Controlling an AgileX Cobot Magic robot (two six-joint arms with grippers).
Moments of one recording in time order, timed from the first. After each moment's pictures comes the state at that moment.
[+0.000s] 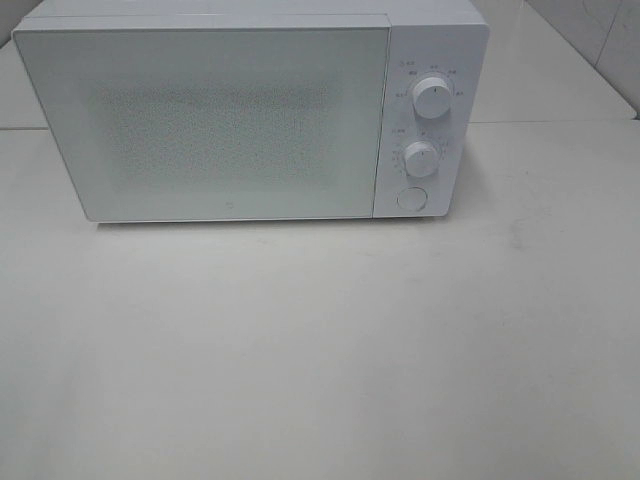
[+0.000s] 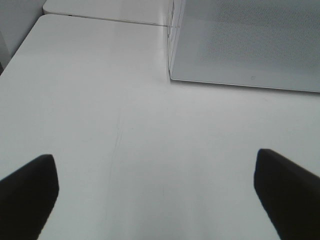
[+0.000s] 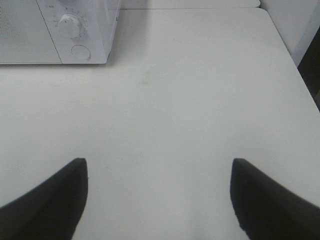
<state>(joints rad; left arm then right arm) -0.03 0.00 -0.50 -0.02 1.04 -0.09 0.05 -0.01 -0.52 -0.05 1.04 0.07</state>
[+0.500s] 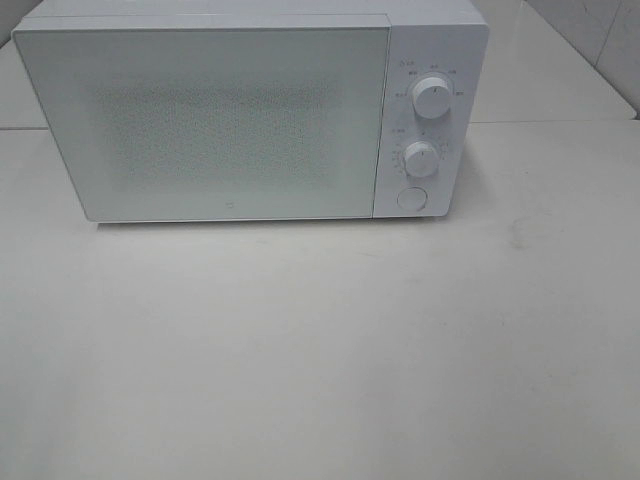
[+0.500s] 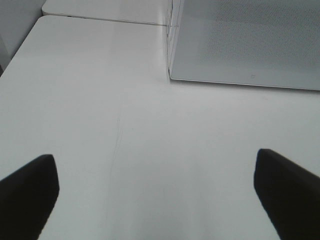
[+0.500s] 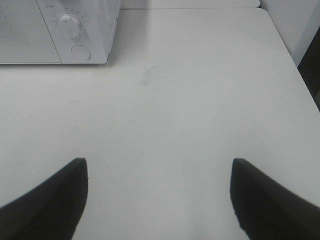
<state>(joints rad) -0.03 0.00 -0.50 -0.02 1.04 -0.08 0.05 -0.01 -0.52 -0.05 1.04 0.07</state>
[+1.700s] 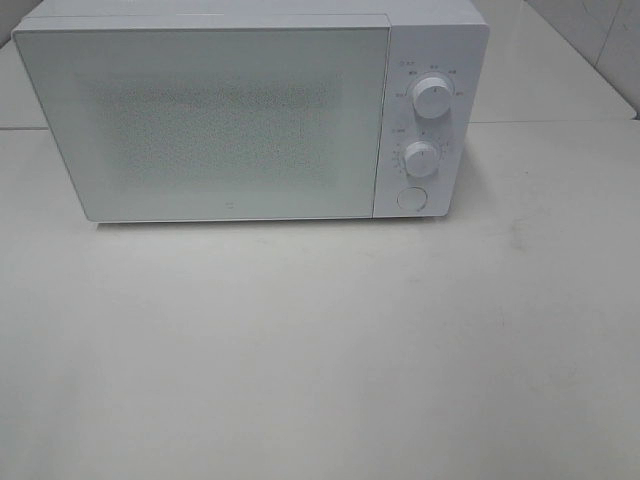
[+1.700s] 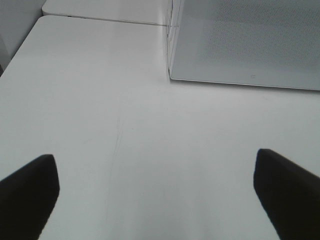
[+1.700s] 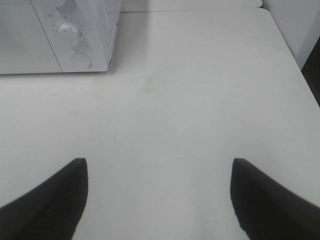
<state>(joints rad) -0.03 0.00 -0.50 -0.02 1.04 -0.08 0.05 0.12 -0.53 -0.05 0.95 0.10</state>
